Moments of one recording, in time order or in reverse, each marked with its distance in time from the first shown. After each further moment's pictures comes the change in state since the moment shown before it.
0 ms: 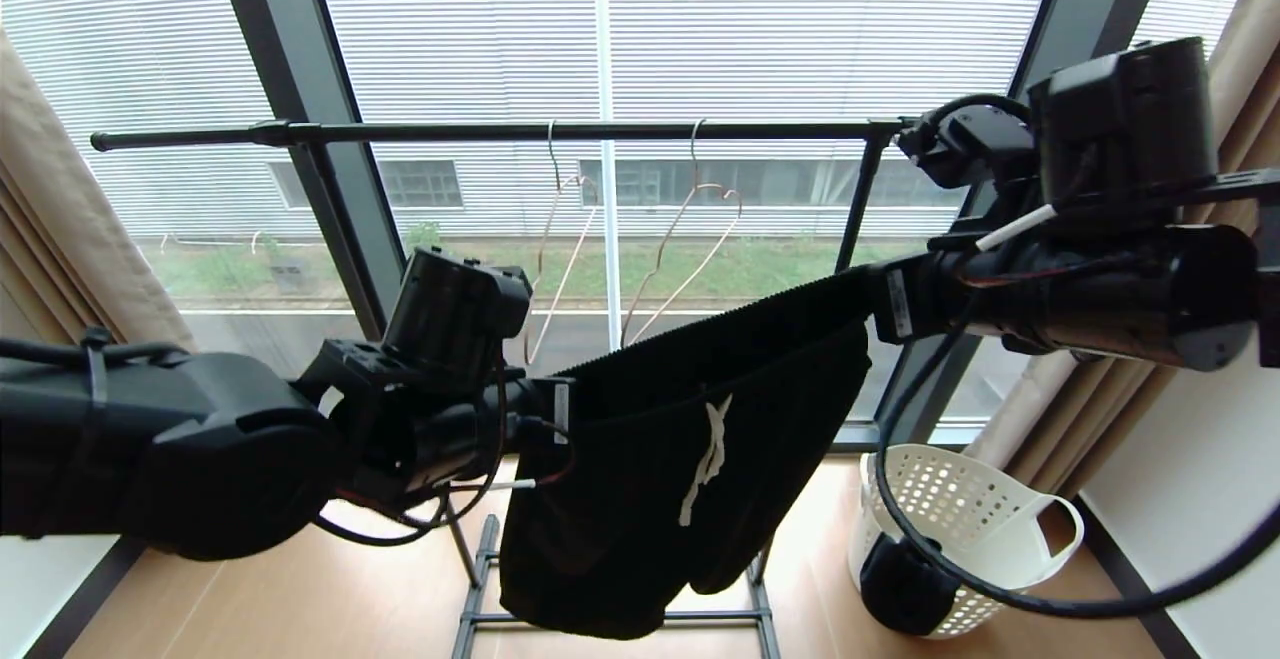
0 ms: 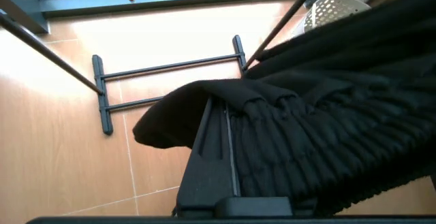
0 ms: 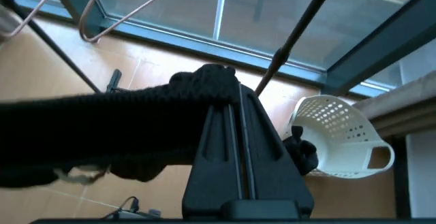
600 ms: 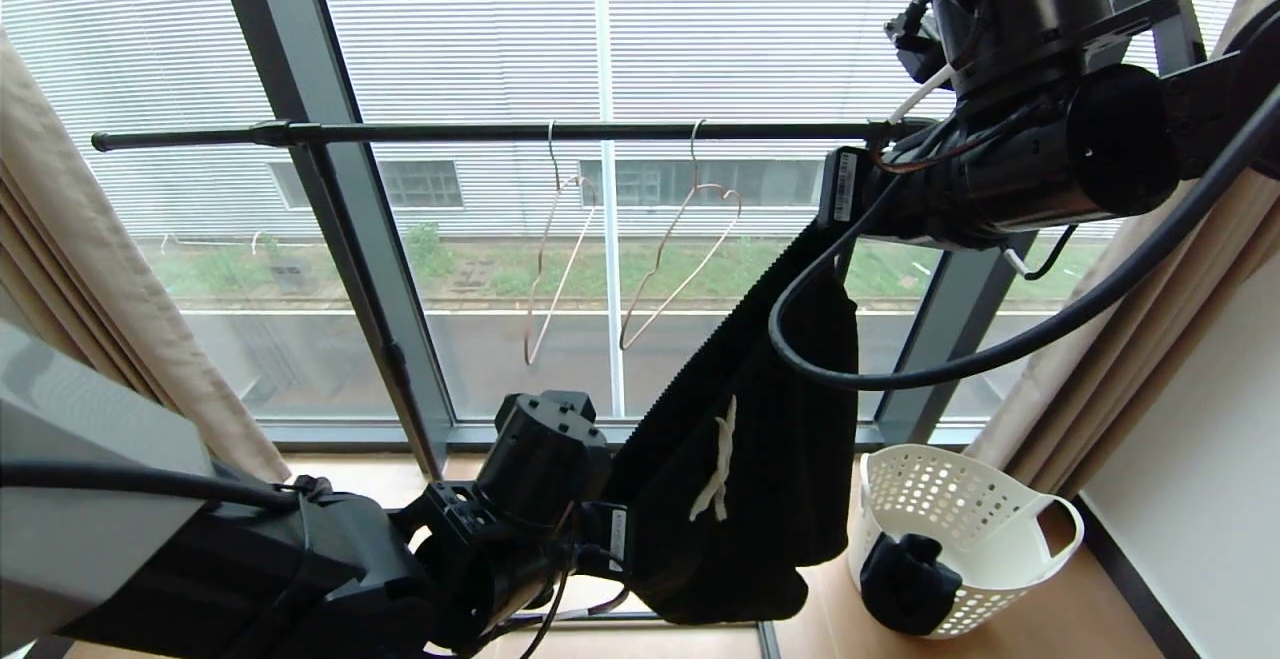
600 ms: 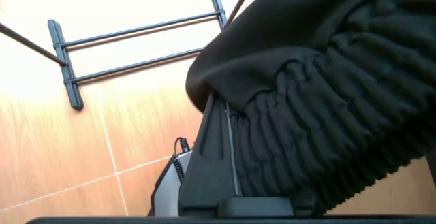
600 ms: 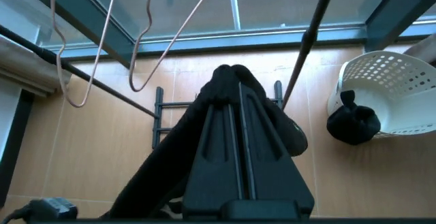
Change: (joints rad) left arm -0.140 0.144 0.241 -0.276 -0.010 -0.093; right arm 0.040 0.214 -0.580 0.450 -0.120 0.445
